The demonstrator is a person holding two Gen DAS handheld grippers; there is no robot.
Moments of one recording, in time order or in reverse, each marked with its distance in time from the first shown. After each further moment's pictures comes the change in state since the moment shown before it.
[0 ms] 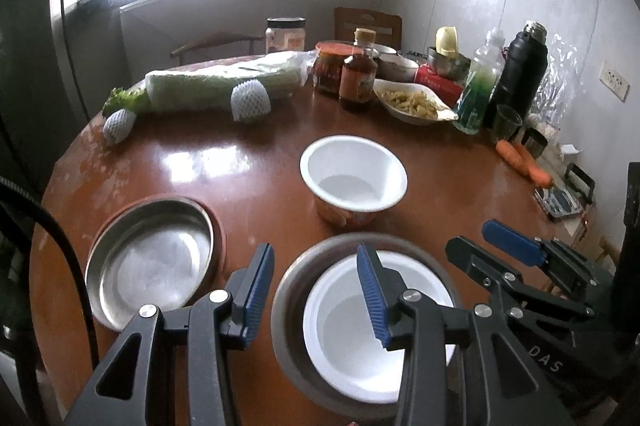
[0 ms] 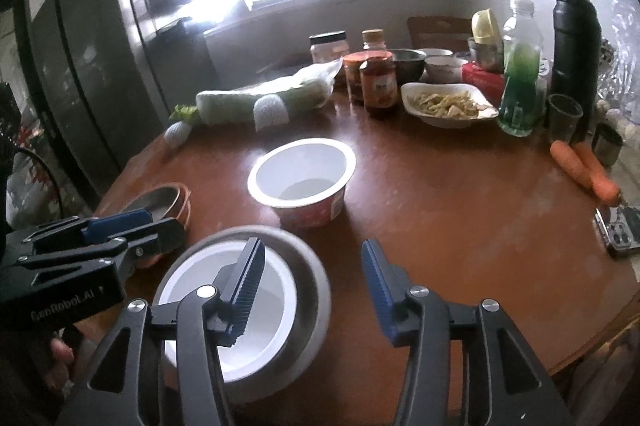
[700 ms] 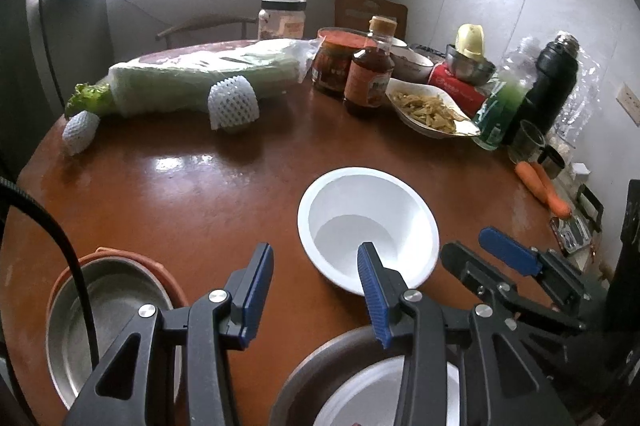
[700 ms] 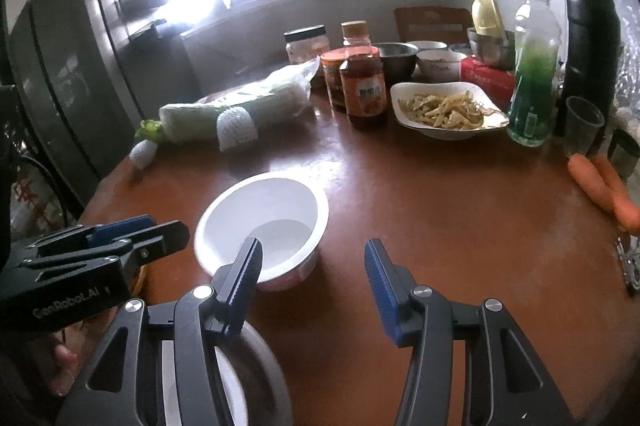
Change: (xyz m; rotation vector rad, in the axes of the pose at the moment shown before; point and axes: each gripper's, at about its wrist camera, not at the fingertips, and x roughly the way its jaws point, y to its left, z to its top) left arm 0.077 0.011 0.052 -0.041 0.071 -0.044; right arm 0.070 -0.027 0.045 0.041 0.029 -0.030
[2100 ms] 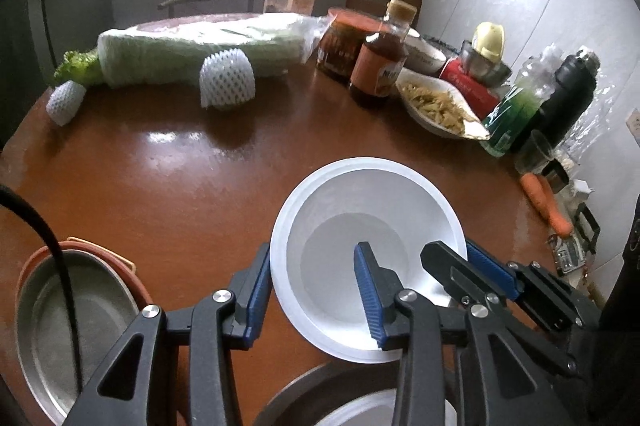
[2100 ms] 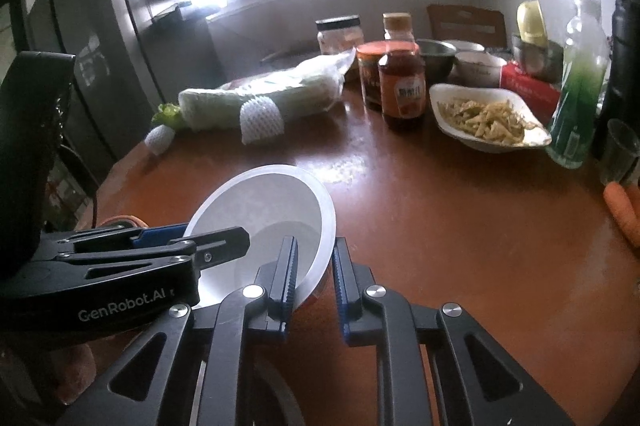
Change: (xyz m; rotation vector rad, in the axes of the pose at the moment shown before) left arm 0.020 0.002 0.009 -0.080 0.059 -0.033; right arm 0.021 0.016 0.013 -0.080 0.024 0.075
